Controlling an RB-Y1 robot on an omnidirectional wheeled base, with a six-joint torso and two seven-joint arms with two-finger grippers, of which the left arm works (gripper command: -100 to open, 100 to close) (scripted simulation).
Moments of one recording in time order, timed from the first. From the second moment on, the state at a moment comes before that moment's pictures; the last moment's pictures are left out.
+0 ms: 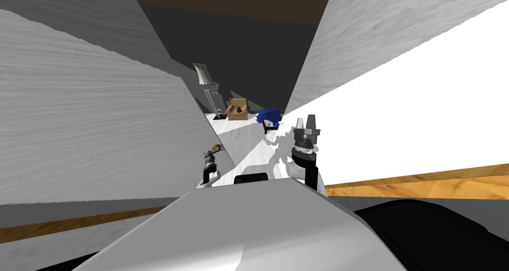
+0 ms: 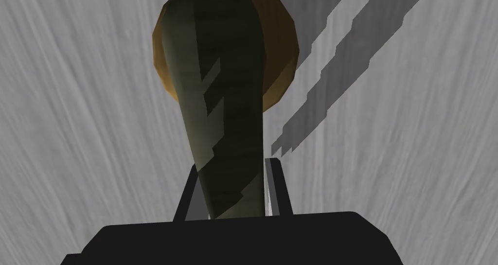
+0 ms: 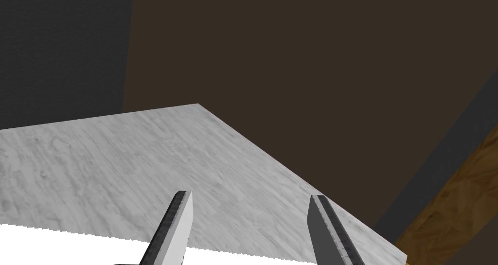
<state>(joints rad) -0.08 0.07 0.38 -0.70 0.18 -0.77 -0.11</state>
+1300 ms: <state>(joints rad) -0.07 0.08 0.51 -0.70 0.25 -0.78 -0.15</state>
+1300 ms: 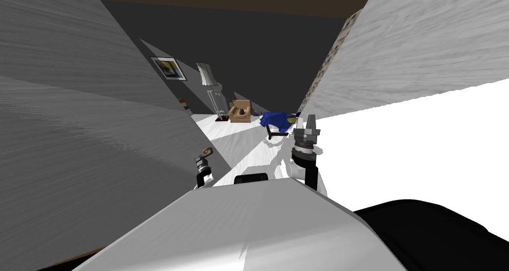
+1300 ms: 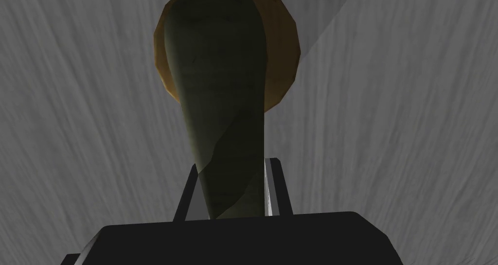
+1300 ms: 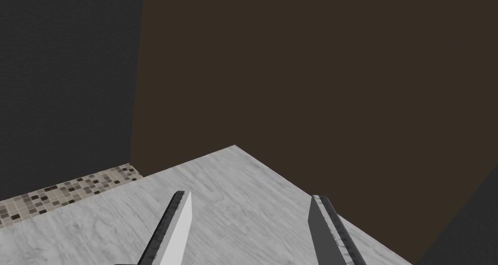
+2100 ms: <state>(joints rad) -0.06 0.09 0.58 -0.70 0.30 -0.78 -0.18</state>
